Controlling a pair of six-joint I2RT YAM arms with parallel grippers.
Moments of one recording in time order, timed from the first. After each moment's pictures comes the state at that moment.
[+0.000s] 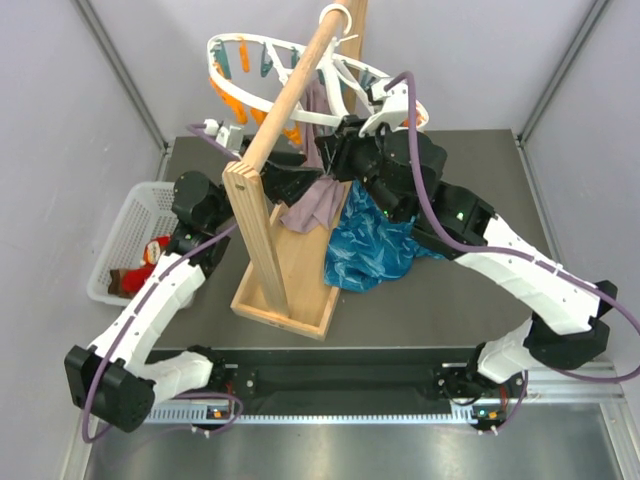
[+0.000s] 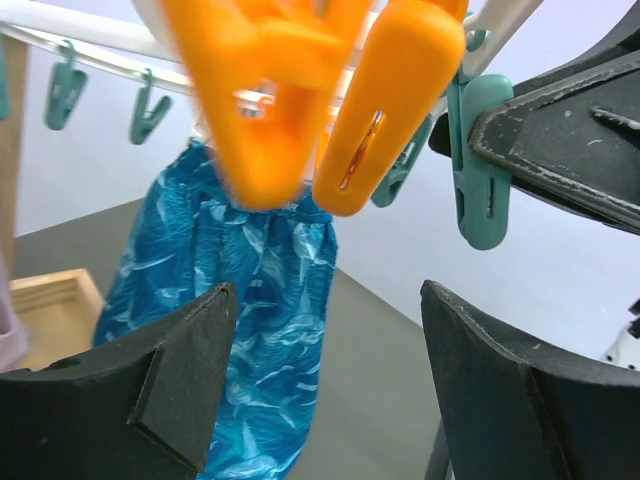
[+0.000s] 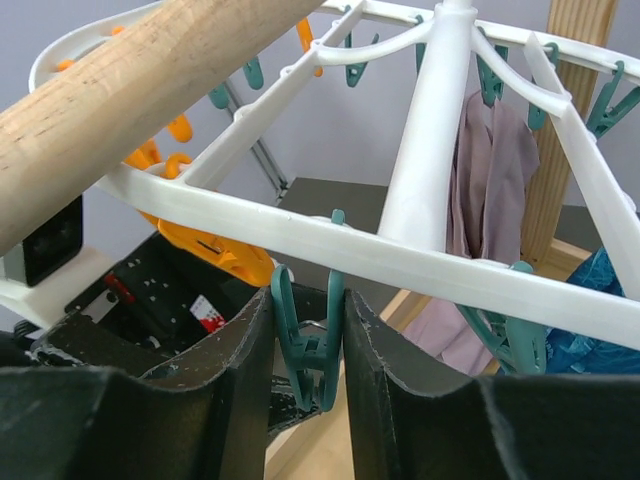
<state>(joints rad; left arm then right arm) -0.40 1.11 1.04 0.40 0.55 -0.58 1.07 1.47 1.87 -0.37 0.59 0.31</state>
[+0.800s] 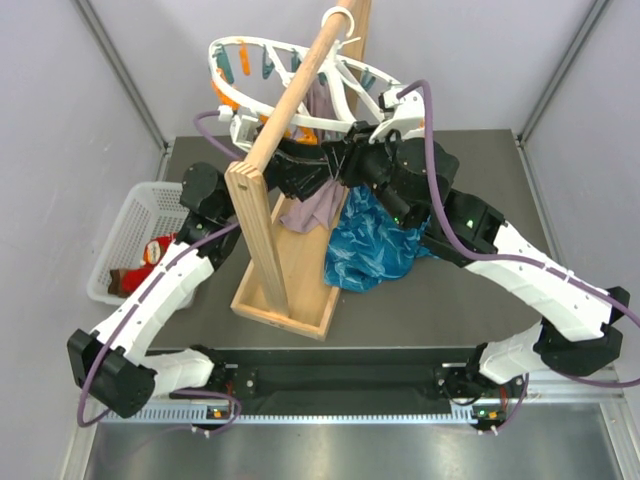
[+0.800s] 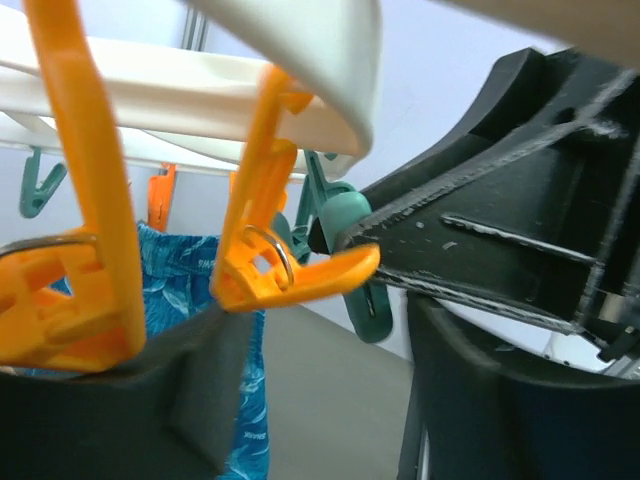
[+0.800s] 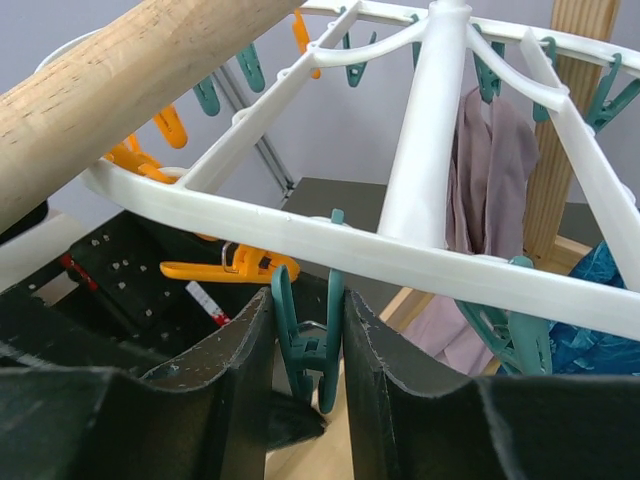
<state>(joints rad) -0.50 1.19 1.15 0.50 0.59 -0.63 1.07 1.40 1.77 -0.33 0.56 0.32</state>
